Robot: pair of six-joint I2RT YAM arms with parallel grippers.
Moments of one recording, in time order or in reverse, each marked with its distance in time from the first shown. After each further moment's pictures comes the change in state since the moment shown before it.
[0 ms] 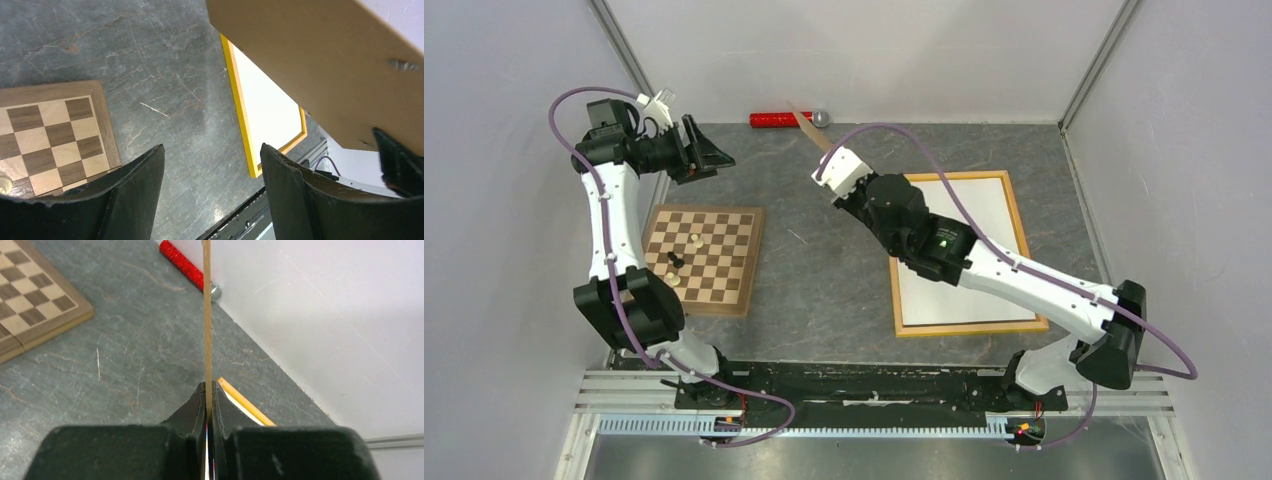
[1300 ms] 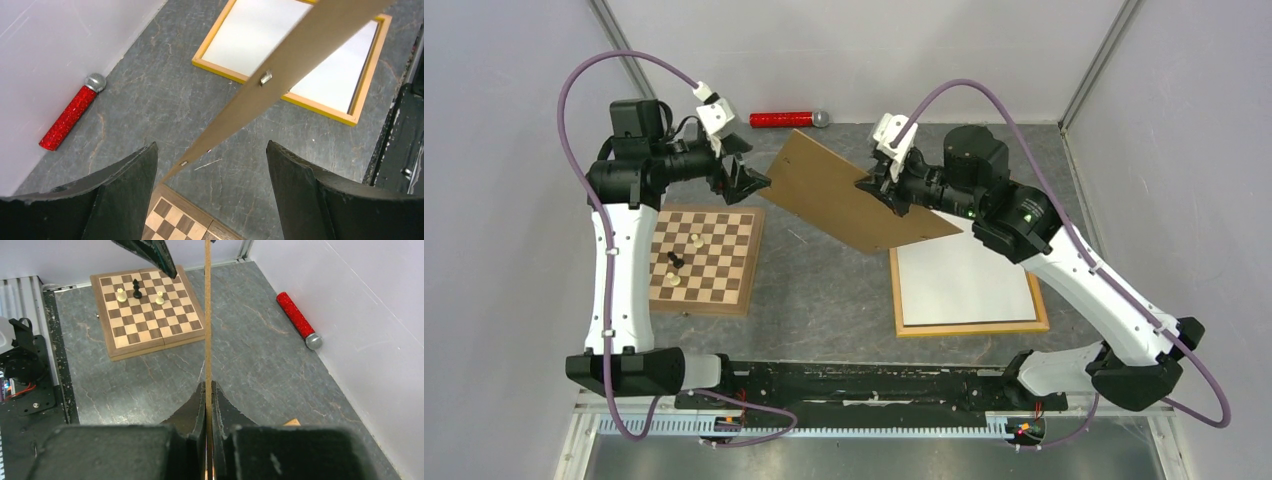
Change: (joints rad) left arm -0.288 -0.267 0.002 0.026 0.052 0.707; right arm -0.201 -0.139 0.258 -0.379 -0.766 0.138
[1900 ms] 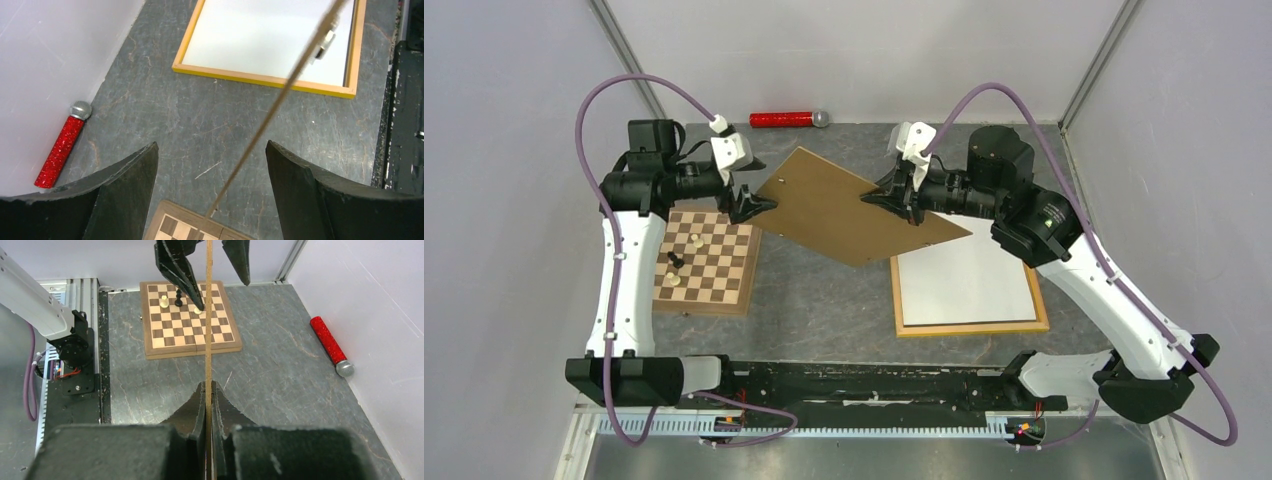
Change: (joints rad) left arm -0.019 -0.050 -0.150 -0.026 0.107 0.274; right arm -0.079 -0.072 -0.035 0.001 -0.280 0.002
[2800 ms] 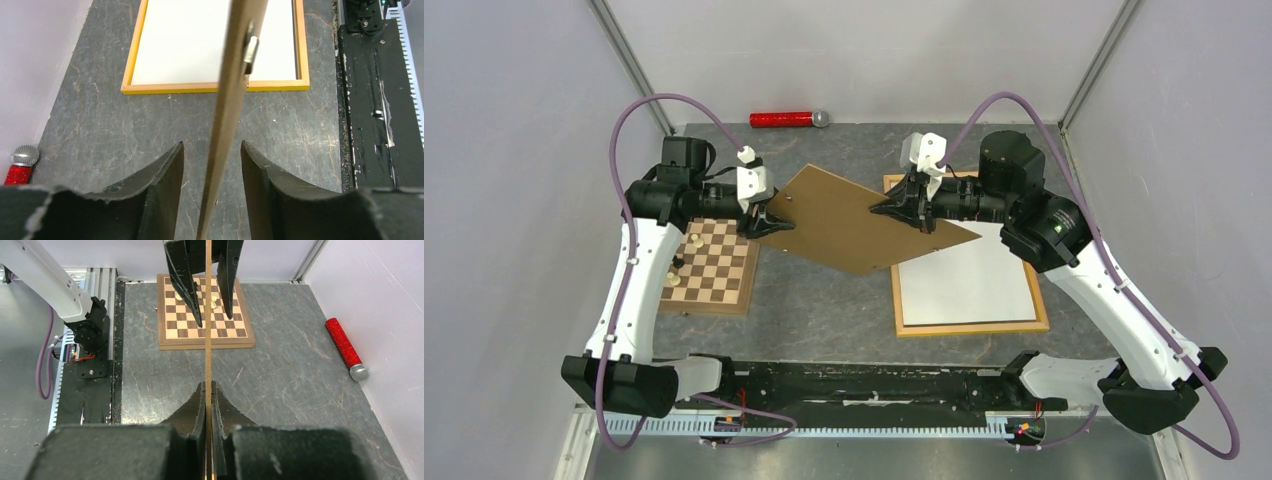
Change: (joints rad) left arm -0.128 -0.053 -0.142 -0.071 0.054 0.164; right arm -0.061 -0.051 -0.064 -0.023 -0.130 -0.033
